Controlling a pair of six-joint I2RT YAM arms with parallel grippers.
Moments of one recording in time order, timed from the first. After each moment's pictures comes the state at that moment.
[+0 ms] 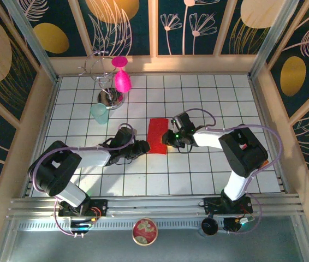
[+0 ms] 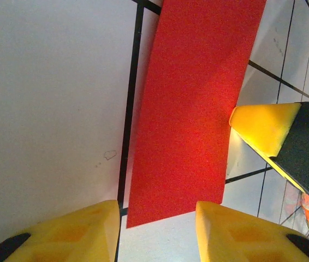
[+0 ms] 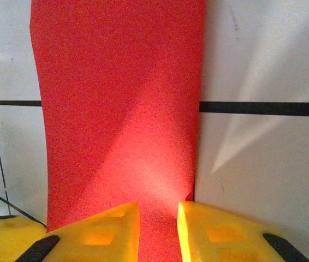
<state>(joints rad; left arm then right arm) -0.67 1.57 0.57 0.22 0.29 -1.07 0.60 1.75 0.84 -0.07 -0.33 0.74</state>
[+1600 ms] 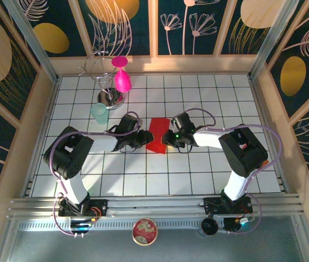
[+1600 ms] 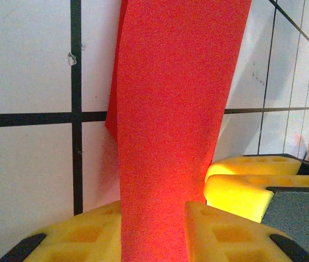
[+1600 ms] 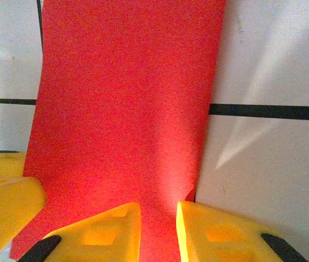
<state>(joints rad) -0.58 1.79 0.79 0.18 0.43 -0.94 0.59 1.75 0.84 -0.06 -0.34 0.72</state>
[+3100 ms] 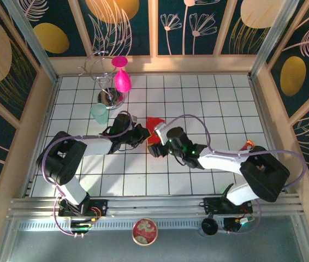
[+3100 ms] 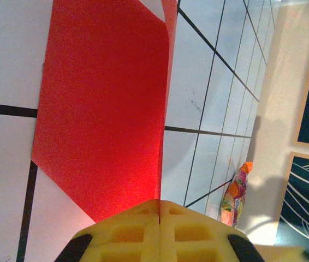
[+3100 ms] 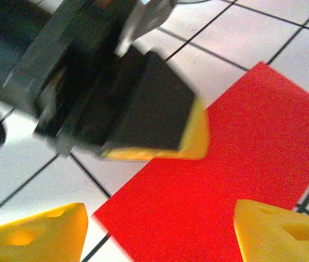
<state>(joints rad) -0.55 1.69 0.72 0.34 0.47 -1.19 0.91 1.44 0.61 0.27 0.00 0.11</state>
